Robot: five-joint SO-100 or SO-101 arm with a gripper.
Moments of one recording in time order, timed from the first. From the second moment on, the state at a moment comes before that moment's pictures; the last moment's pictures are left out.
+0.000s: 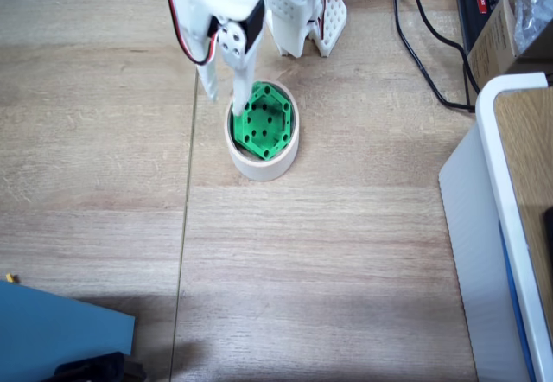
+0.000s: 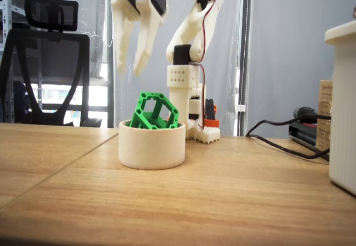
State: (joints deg) arm 24.2 136.9 125.1 78.8 -108.5
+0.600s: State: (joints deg) arm 34.0 154.3 124.1 78.8 -108.9
